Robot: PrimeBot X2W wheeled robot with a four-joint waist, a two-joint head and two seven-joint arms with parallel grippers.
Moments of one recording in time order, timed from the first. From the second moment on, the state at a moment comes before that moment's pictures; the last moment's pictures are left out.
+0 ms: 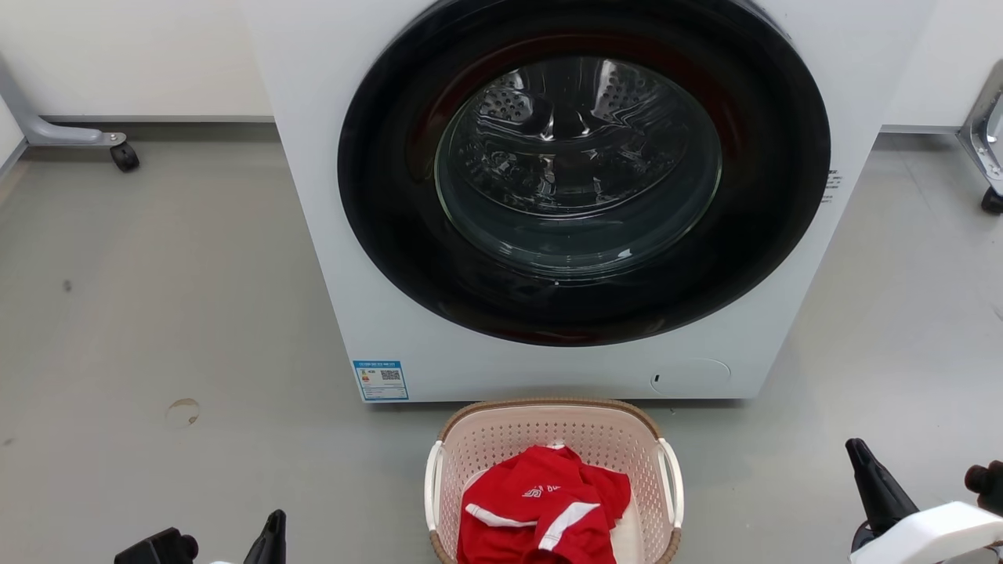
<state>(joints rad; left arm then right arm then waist) 0.06 0.27 -0.34 0.24 -0.96 0.16 -0.05 0.06 -0.05 0.13 0.25 0.82 0.13 -0.01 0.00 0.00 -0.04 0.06</state>
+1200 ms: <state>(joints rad) 0.02 0.18 -0.17 0.25 -1.22 0.05 0.01 0.02 -0.04 0.02 0.26 1.13 0.13 0.04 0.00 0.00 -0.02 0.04</state>
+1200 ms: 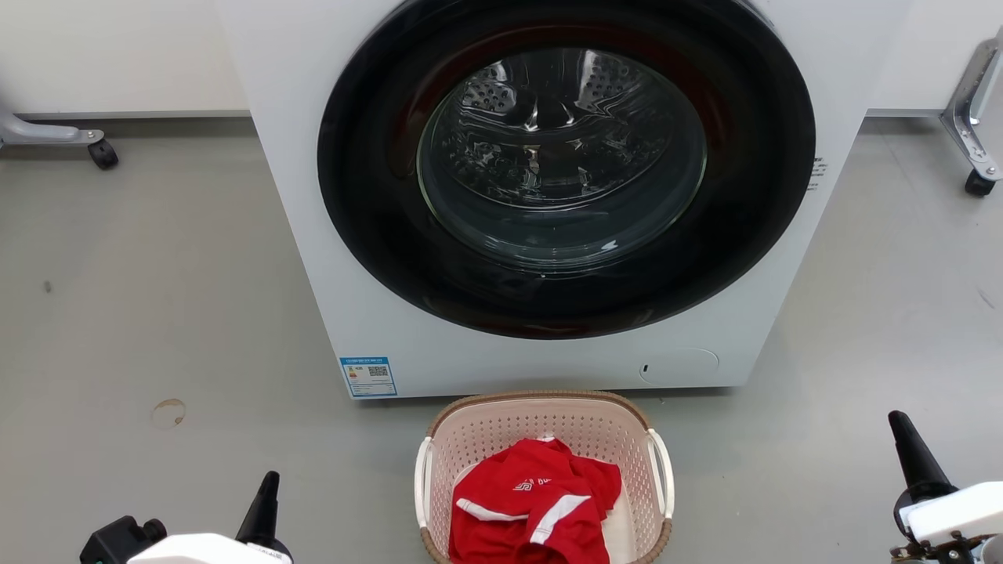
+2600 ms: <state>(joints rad) -0.03 0.08 0.02 0.26 -1.52 -0.08 0.09 -0.04 -0.03 -0.09 0.27 1.49 0.13 0.09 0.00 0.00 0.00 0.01</state>
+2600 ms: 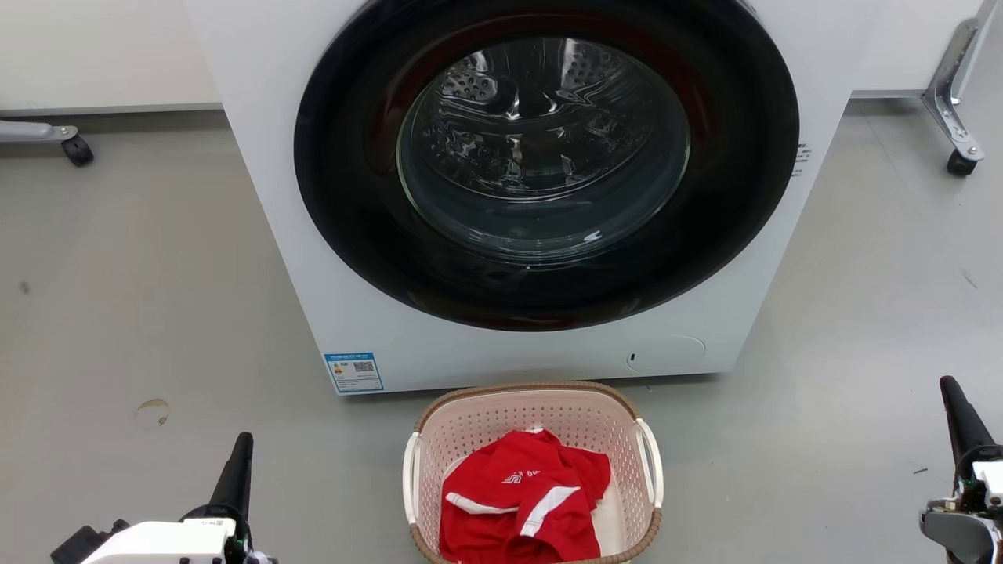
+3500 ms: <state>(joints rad) -0.05 0.04 0.08 0.27 -1.60 -0.12 0.11 -0.06 -0.03 -0.13 0.27 1.60 0.13 0.11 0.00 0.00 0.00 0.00</state>
